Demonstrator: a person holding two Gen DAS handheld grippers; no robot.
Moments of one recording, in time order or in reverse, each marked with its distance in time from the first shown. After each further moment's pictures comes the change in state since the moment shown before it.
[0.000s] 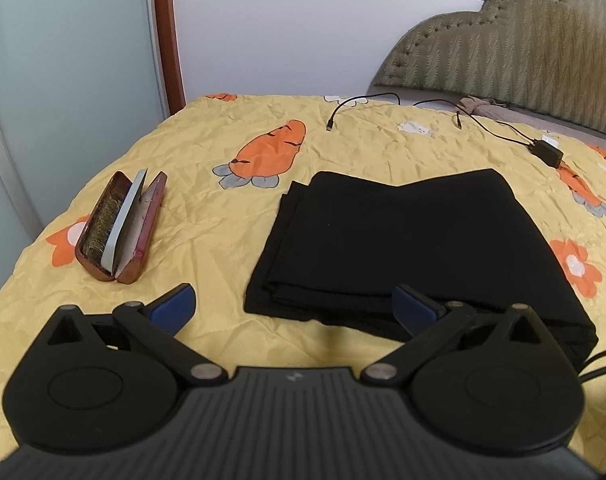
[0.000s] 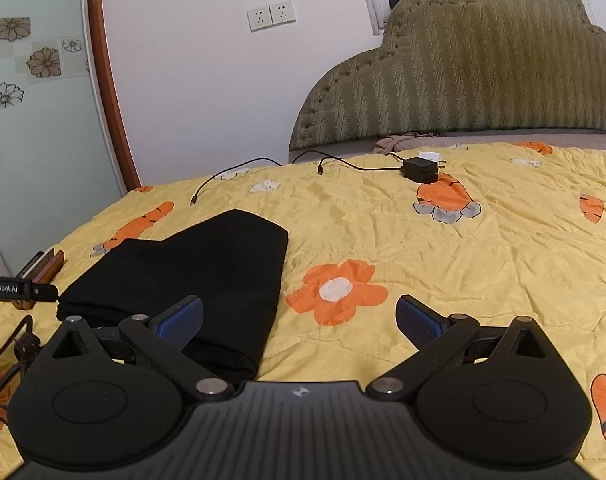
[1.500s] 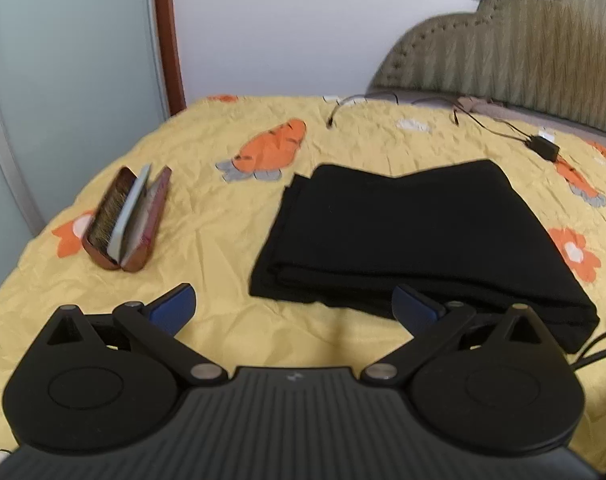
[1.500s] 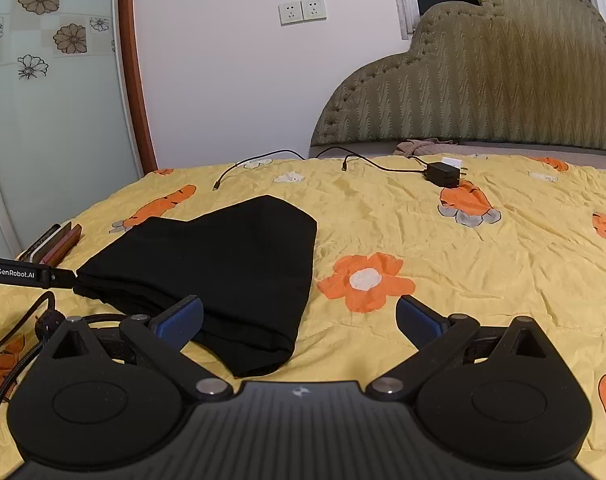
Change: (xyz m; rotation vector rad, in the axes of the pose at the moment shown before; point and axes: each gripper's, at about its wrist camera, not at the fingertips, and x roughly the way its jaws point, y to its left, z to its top) left arm -0.007 0.002 -0.017 0.006 -0.028 0.020; right arm -0.008 0.029 -0.011 -0.085 0.011 0.021
